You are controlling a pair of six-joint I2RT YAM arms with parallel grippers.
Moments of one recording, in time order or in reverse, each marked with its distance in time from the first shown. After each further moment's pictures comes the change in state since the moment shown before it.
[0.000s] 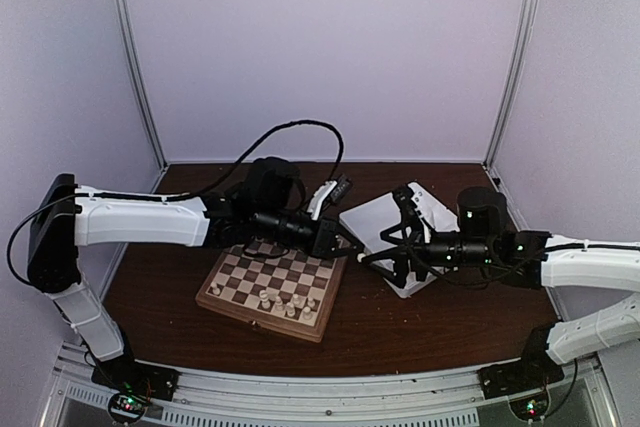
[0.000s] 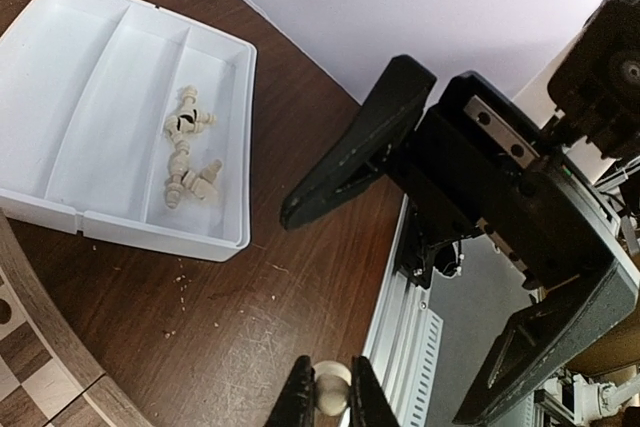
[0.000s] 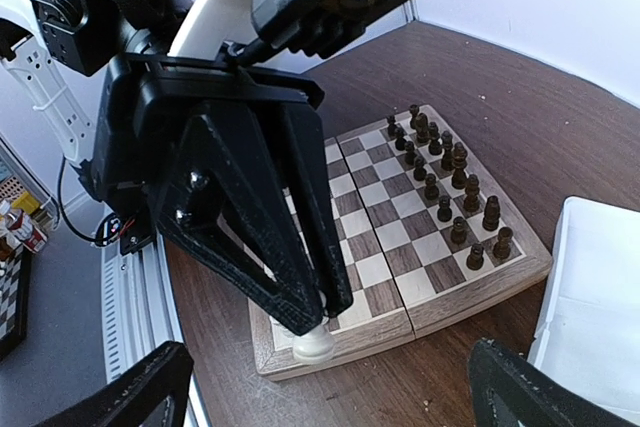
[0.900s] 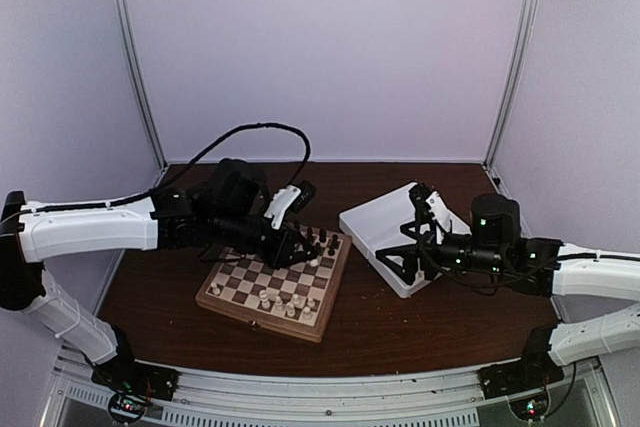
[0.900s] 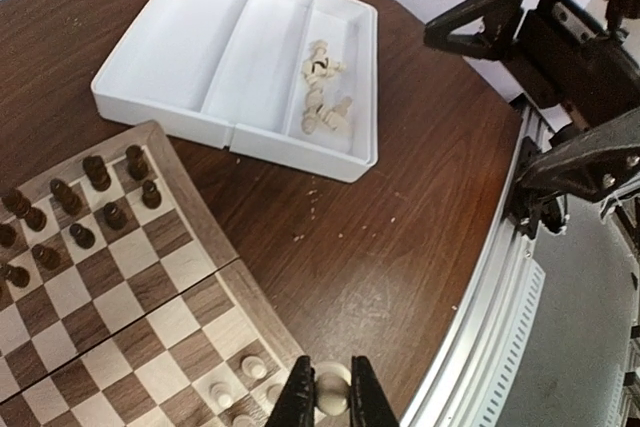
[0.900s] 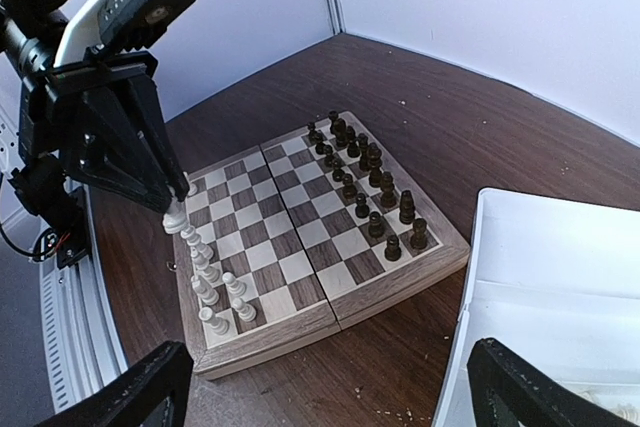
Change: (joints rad) left arm 0.000 -0.252 -0.100 -0.331 -0.276 0.172; right arm 0.000 -0.106 -0.063 -0.032 0.201 -0.039
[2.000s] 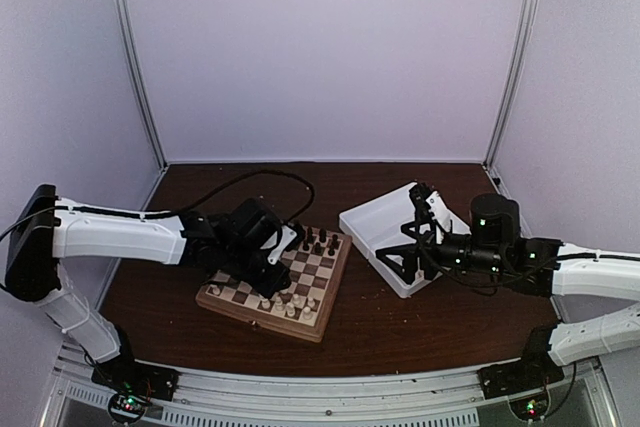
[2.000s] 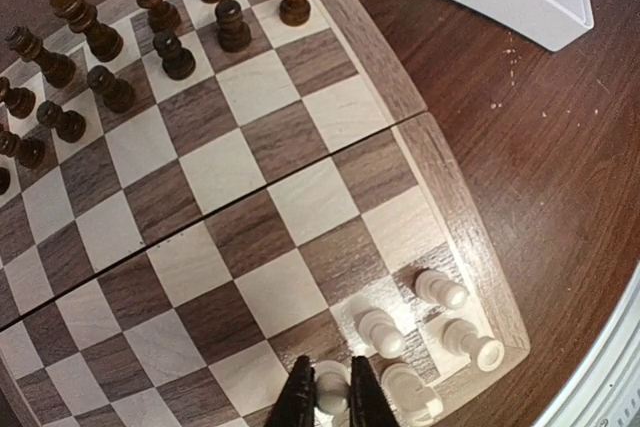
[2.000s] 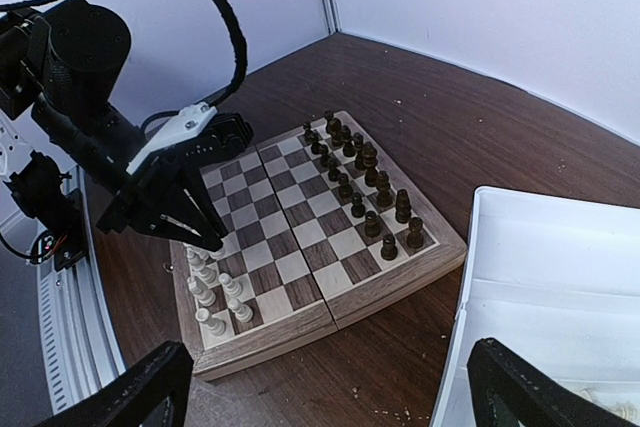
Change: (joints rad) left arm 0.000 0.104 -0.118 -0.109 -0.264 0.073; right arm 0.000 0.003 0.000 0.000 0.013 0.005
